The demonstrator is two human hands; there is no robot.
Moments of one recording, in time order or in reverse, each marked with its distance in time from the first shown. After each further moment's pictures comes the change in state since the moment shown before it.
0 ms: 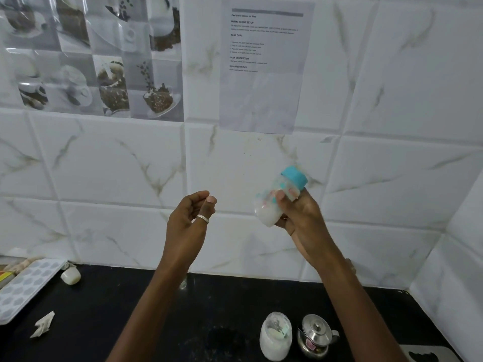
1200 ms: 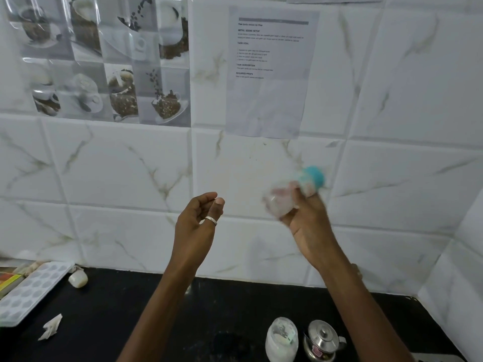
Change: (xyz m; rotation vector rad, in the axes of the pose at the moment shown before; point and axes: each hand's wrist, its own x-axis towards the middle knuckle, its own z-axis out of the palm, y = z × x) left_hand 0.002 0.005 0.000 -0.008 0.000 0.012; right_hand 0.002 -0.007 0.014 0.138 0.098 0.032
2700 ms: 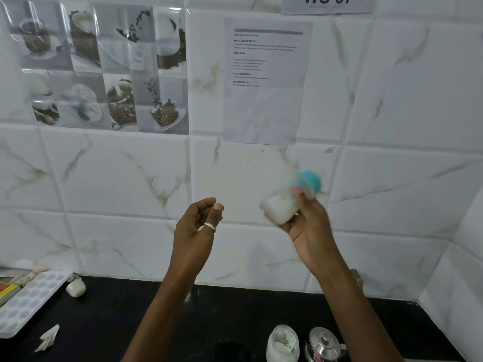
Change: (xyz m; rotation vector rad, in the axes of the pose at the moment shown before) left_hand -0.003 0.007 0.001 0.008 -0.013 0.003; right_hand -0.001 -0.001 -0.004 0.103 -0.046 -0.025
